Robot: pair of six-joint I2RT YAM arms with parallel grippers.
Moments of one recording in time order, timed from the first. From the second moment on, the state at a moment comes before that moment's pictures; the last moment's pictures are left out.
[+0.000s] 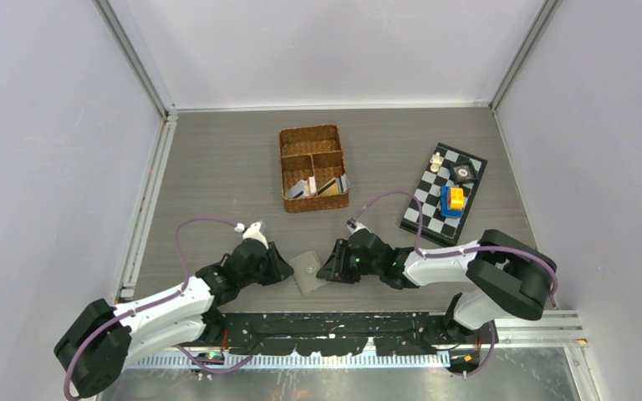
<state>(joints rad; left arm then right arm) -0.77 0.89 0.20 -0.03 -0.05 -0.93 1.00 1.46 0.47 0.32 -0.12 1.16</state>
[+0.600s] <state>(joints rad) -0.77 0.88 0.20 -0.03 -0.03 -0.91 1.00 1.52 0.43 0.47 -0.17 1.21</state>
